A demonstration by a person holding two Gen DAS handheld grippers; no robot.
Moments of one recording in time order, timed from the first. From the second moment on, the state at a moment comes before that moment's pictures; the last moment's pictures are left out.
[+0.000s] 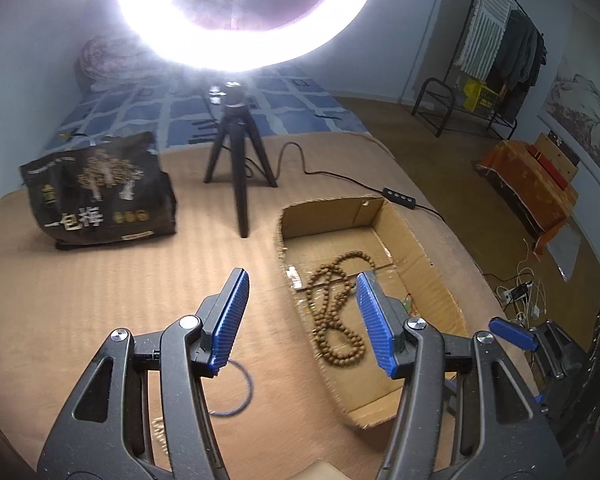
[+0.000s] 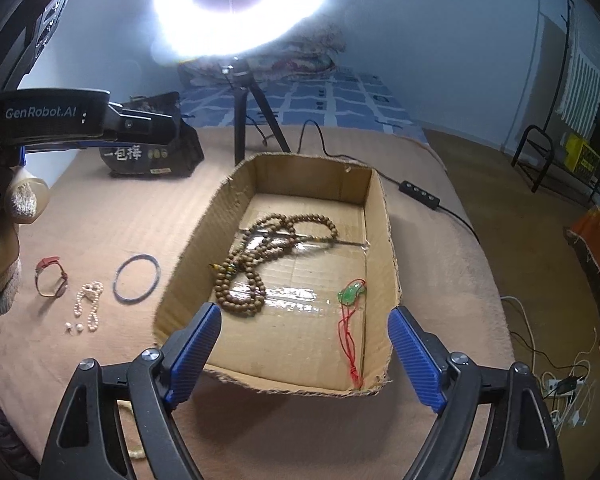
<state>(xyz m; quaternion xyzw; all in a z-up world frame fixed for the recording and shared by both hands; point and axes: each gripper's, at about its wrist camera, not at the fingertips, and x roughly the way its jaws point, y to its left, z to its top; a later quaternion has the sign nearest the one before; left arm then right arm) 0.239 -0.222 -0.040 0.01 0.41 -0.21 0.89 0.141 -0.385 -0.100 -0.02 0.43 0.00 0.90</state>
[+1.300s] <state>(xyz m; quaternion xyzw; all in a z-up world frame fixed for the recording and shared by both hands) 0.187 0.004 -0.096 -0.01 0.47 -0.09 0.88 0.088 -0.246 -0.083 -0.09 0.42 0.12 0.90</state>
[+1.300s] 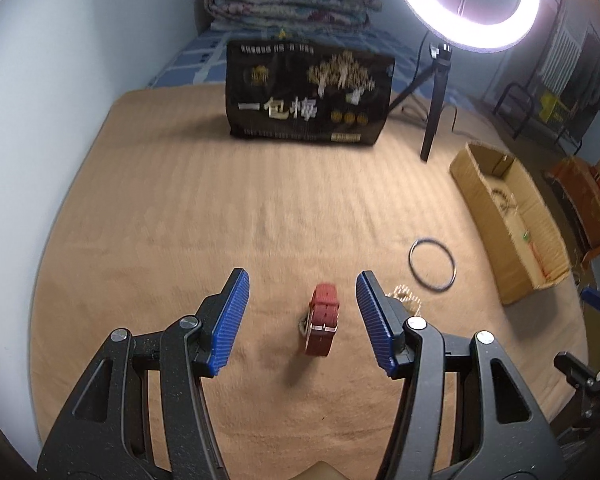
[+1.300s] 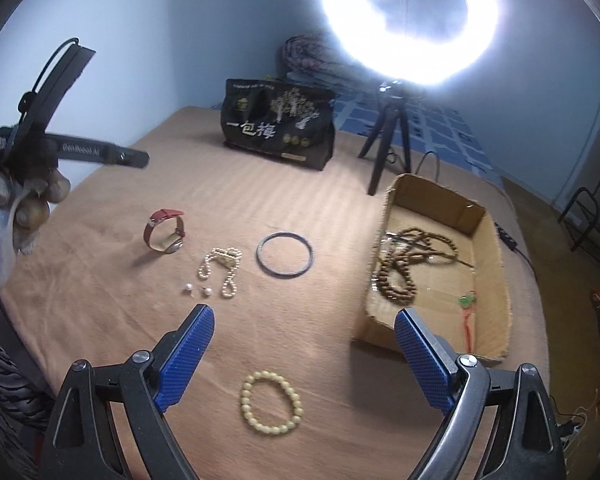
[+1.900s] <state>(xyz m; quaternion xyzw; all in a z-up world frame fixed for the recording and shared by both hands) 0.191 -0.011 -0.145 0.02 0.52 -0.09 0.85 0.117 -0.213 -0.130 -0.06 0.47 0.17 0.86</state>
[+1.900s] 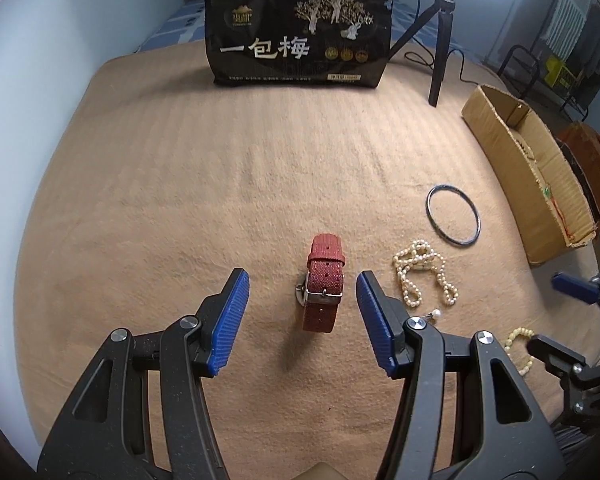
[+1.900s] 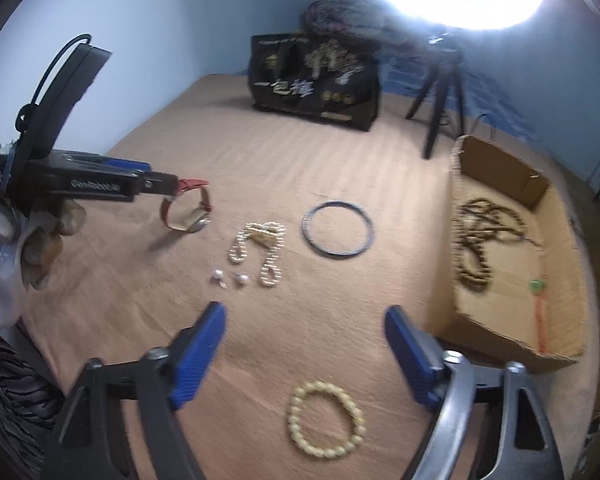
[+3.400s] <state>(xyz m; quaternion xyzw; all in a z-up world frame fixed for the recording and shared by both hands) 0.209 -0.019 -0.179 0.04 0.55 -0.08 0.83 0.157 -0.121 -0.202 -0.13 0.51 0.27 0.81</state>
